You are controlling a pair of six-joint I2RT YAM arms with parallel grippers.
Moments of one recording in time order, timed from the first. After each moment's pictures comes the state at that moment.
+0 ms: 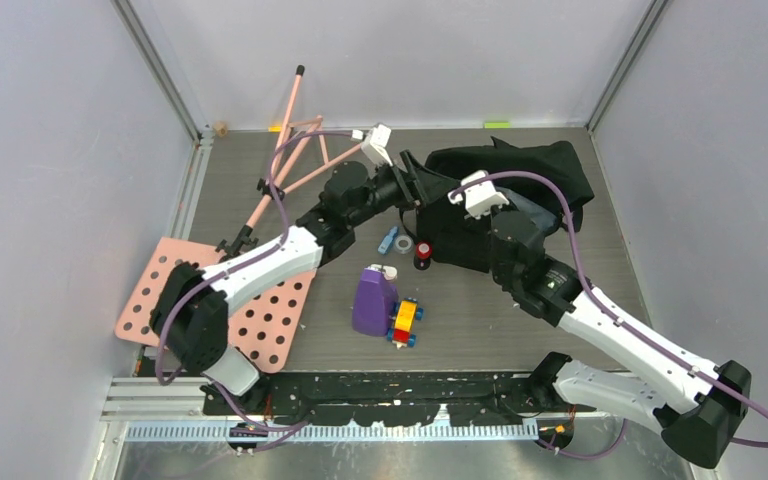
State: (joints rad) left arm -0.75 1.59 1.19 0.41 0.20 -0.93; right arm 0.76 0.95 0.84 -0.10 0.78 -0.53
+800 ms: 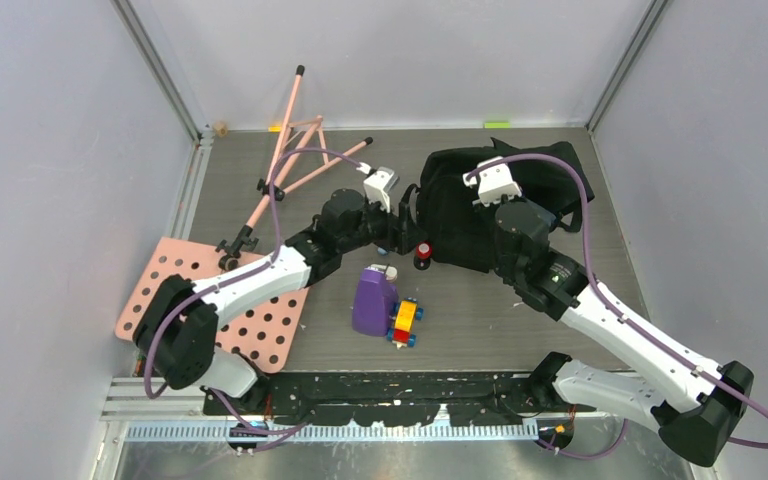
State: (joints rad) left arm -0.74 1.44 0.95 0.21 0.22 -0.39; right arm 0.75 0.96 0.91 -0.13 0.85 -0.39
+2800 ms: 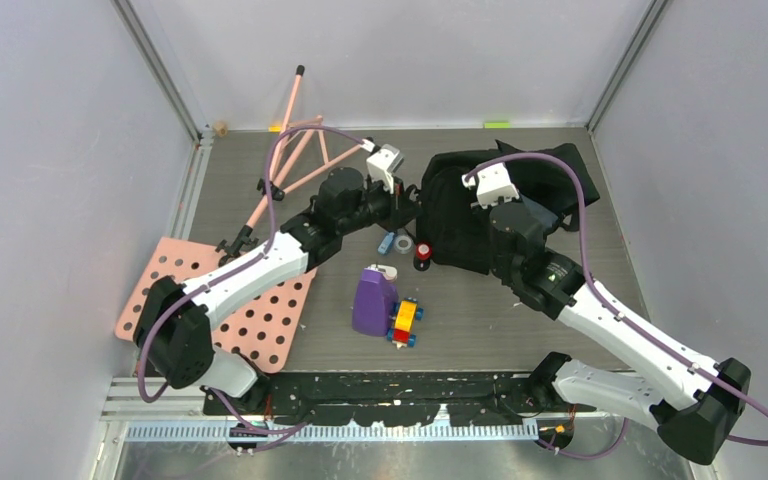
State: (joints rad) left arm -0.73 1.45 1.11 0.13 0.24 -0.31; right arm 0.75 0.97 0.91 -0.17 0.85 -0.33
